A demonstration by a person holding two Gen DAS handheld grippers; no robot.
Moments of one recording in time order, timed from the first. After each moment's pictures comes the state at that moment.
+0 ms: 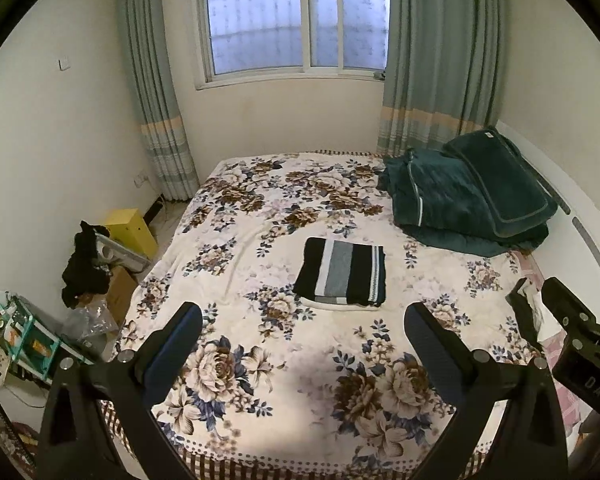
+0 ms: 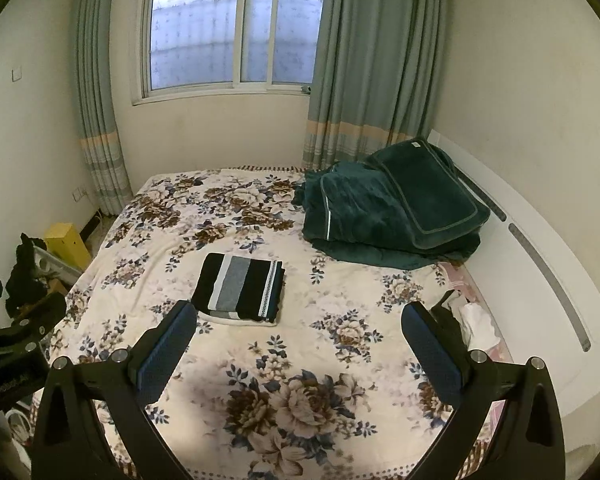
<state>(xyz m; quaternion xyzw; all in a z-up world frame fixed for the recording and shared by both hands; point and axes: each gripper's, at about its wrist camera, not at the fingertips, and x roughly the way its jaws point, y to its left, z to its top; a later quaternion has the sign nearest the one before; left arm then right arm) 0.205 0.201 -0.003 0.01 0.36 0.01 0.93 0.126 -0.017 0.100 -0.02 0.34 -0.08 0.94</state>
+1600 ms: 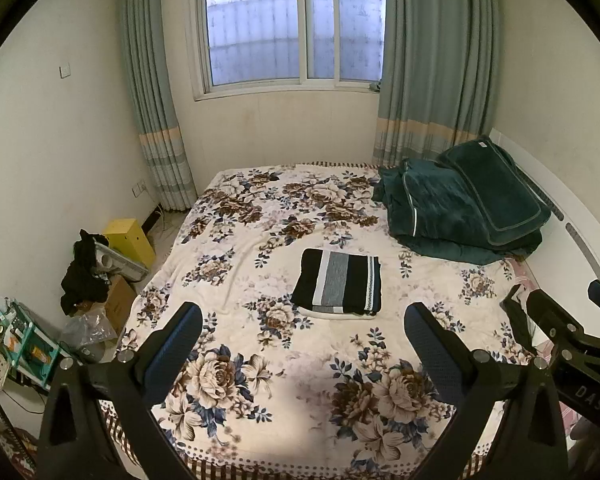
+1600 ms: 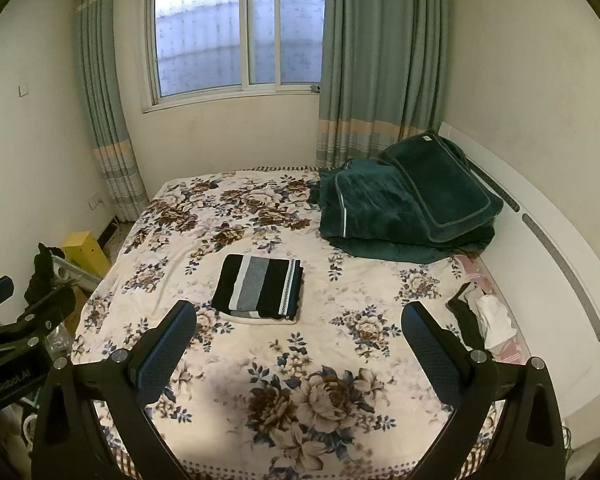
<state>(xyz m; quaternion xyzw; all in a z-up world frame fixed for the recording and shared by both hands) 0.203 0.197 0.017 0.01 0.35 0.00 0.94 0.117 0.006 0.104 0.01 0.34 -0.07 0.94</state>
